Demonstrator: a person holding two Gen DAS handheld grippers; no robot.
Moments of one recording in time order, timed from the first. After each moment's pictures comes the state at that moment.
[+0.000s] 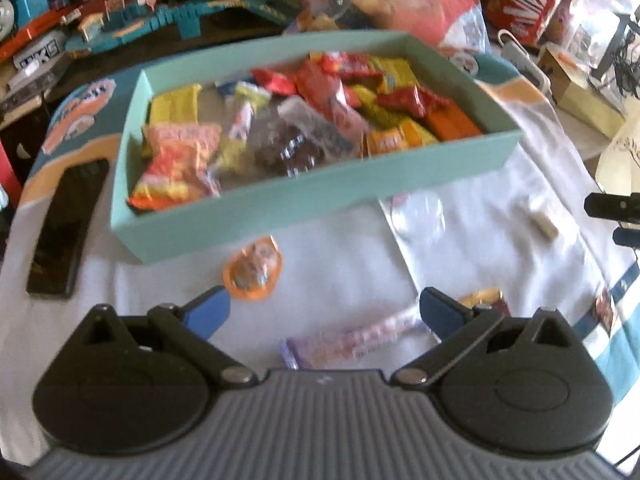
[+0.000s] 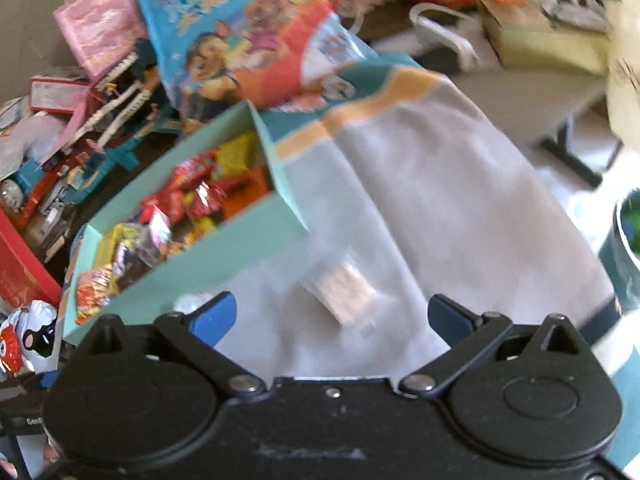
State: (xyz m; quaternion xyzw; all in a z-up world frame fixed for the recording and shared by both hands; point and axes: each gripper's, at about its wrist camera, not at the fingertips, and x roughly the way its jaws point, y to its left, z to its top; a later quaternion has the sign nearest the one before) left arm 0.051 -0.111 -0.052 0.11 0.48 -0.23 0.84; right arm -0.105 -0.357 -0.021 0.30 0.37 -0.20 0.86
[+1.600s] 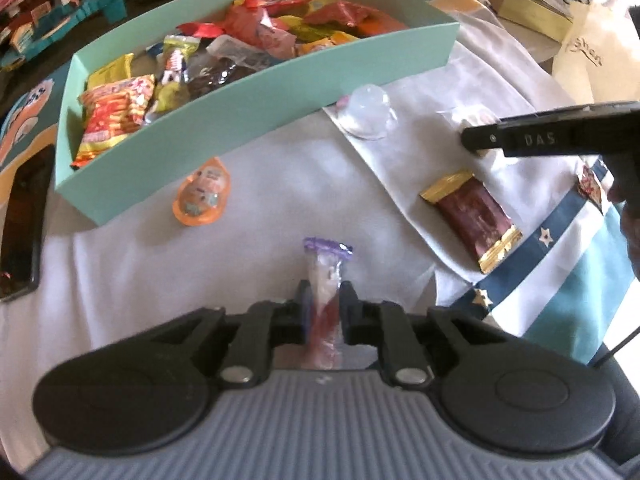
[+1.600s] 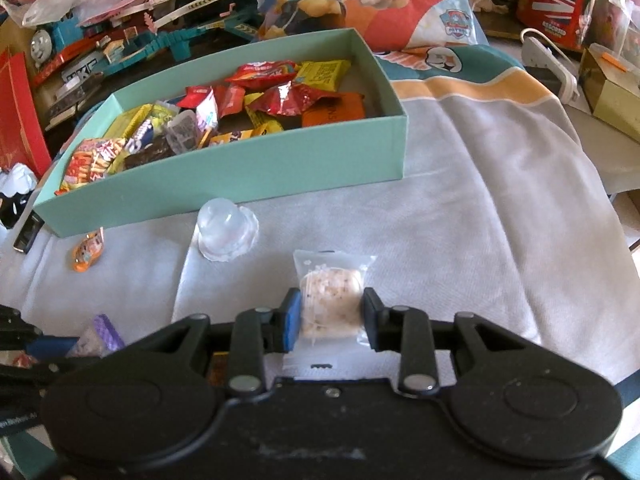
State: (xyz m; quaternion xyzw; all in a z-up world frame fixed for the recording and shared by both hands) left arm 0.022 -0.107 -0.077 0.18 0.51 -0.30 0.79; right arm -0.048 -0.269 -0.051 0.12 0.43 -0.13 0.88
